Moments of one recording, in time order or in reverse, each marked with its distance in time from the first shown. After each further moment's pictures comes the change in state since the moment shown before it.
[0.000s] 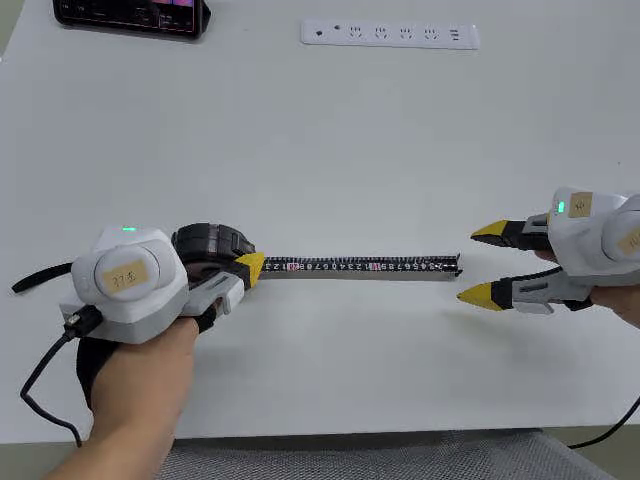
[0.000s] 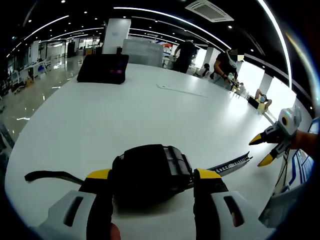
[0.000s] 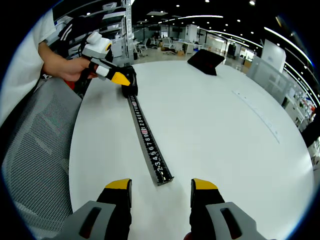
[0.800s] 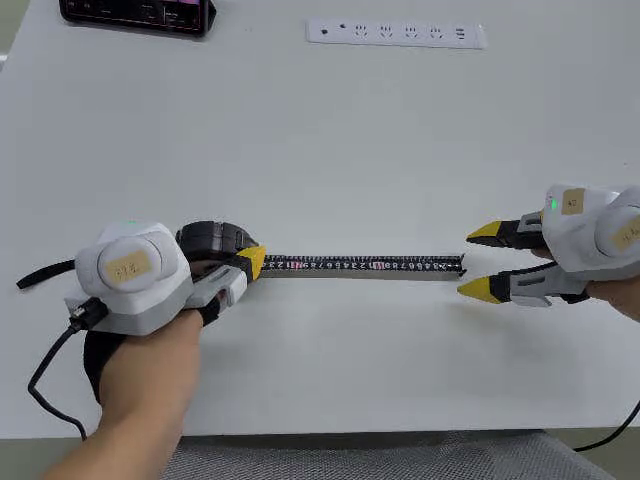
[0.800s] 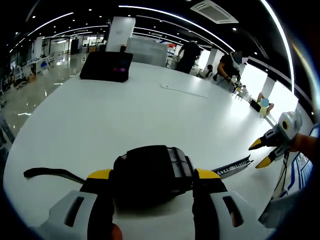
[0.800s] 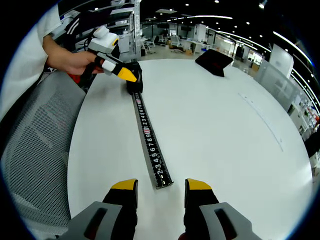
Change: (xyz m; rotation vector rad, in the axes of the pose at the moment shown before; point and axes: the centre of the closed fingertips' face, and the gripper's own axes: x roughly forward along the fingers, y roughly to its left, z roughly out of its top) left arm 0.001 0.003 0.000 -0.033 0.005 0.012; right arm 0.007 -0.001 0.003 -0.071 0.025 0.041
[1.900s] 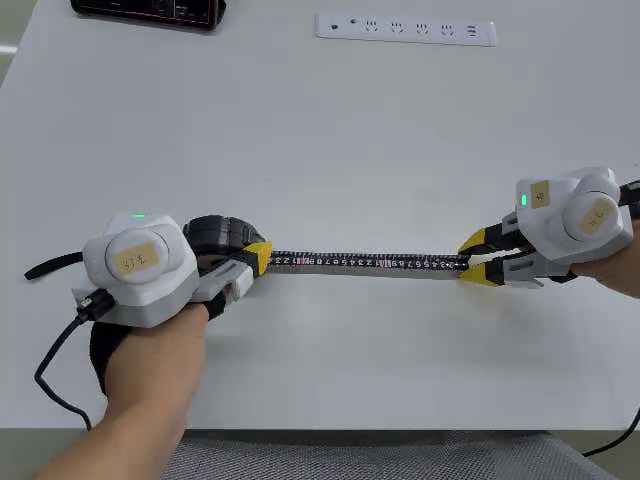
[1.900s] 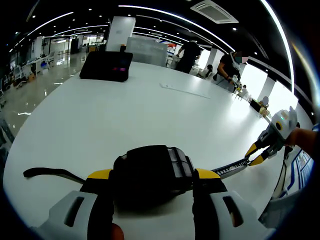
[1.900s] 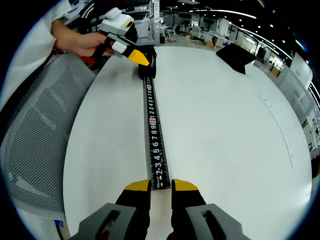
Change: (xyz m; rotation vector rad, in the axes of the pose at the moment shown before) left arm 0.001 0.001 0.000 -0.003 0.003 0.000; right arm 0.018 -0.001 -0.007 -0.119 0.113 0.113
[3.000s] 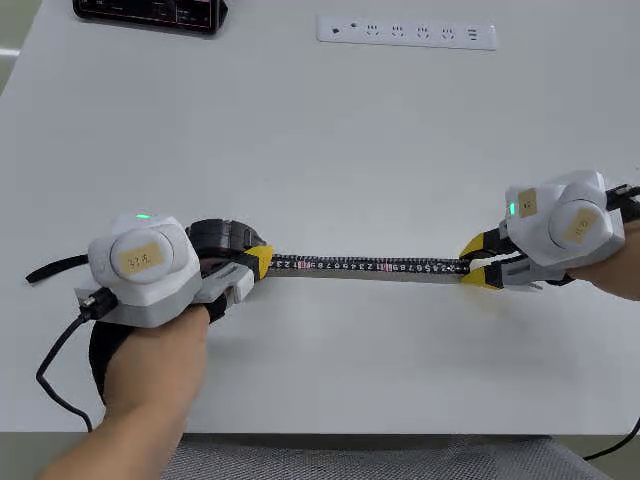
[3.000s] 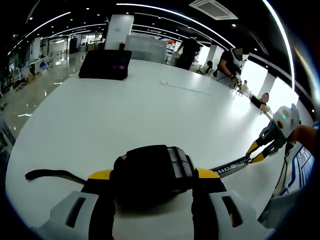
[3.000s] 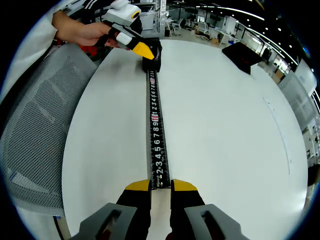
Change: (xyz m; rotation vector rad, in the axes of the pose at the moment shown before) left arm -0.001 -0.001 -0.001 0.019 0.031 0.008; right arm 0.000 0.001 0.000 -0.050 0.072 -0.005
